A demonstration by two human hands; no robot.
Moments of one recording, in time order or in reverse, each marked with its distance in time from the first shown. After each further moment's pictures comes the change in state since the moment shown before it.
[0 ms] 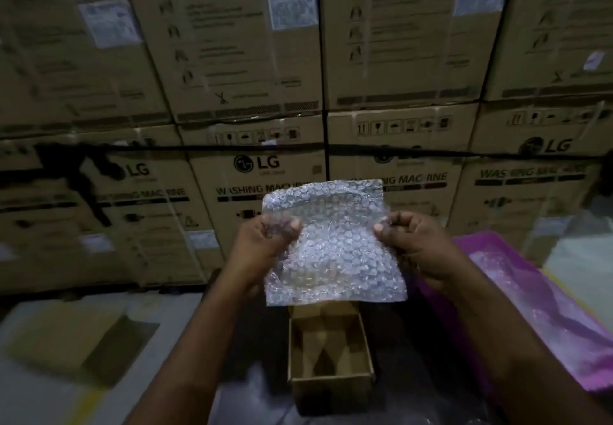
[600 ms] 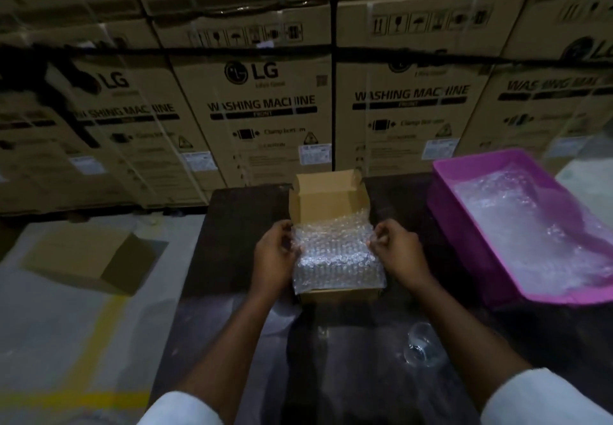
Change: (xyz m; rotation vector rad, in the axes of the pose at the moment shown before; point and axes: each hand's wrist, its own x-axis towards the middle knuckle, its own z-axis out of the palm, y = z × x) left_hand -0.024 -0.210 -0.004 0.534 0.073 0.055; right_hand -0.001 0.204 0.004 -0.867 0.200 0.063
